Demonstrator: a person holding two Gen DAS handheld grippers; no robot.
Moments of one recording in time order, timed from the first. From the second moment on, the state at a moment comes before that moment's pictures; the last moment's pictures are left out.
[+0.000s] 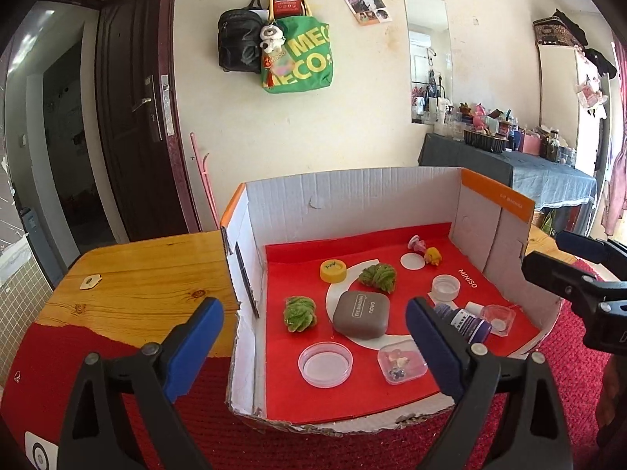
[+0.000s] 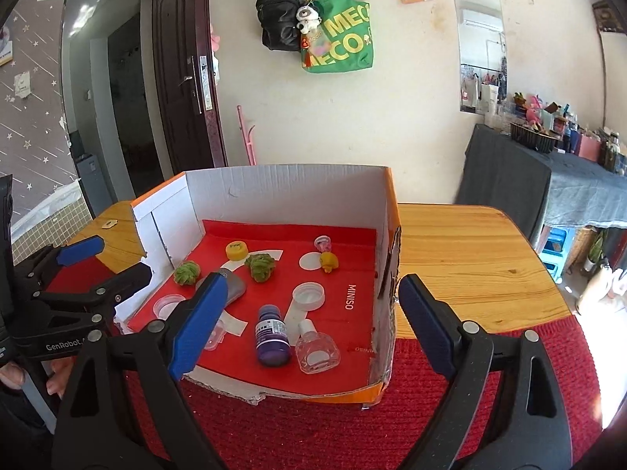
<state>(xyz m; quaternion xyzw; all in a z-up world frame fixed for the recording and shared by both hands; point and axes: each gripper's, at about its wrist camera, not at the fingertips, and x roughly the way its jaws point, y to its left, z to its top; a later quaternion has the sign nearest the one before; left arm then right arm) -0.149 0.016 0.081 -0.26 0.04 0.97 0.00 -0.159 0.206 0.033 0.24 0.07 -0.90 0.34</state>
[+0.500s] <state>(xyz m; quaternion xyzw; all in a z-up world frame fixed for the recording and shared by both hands) -0.164 -0.002 0.057 -0.29 -0.01 0.96 0.00 -0.167 0.183 -0.004 0.26 0.11 -0.91 0.31</state>
